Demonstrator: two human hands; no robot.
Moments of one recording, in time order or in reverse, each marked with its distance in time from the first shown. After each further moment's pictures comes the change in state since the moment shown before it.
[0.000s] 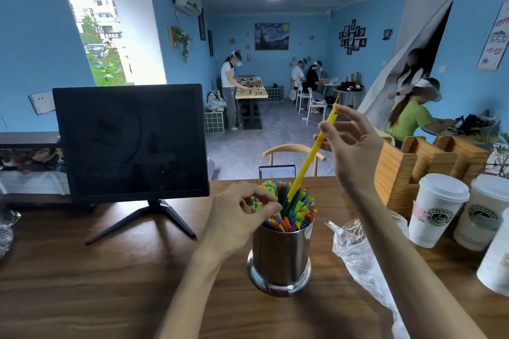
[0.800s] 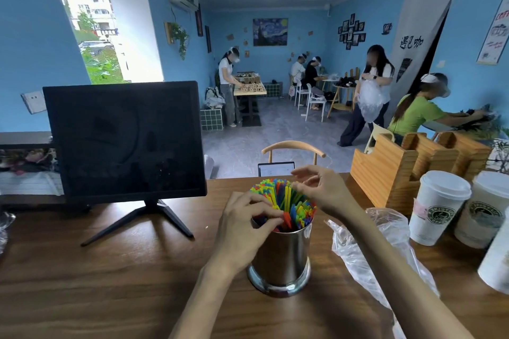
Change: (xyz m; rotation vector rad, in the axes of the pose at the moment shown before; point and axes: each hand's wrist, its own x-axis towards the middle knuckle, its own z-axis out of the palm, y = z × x) left_hand -0.008 -0.030 0.032 0.168 0.048 0.130; right_hand -0.032 0.069 -0.014 -0.564 -0.593 0.294
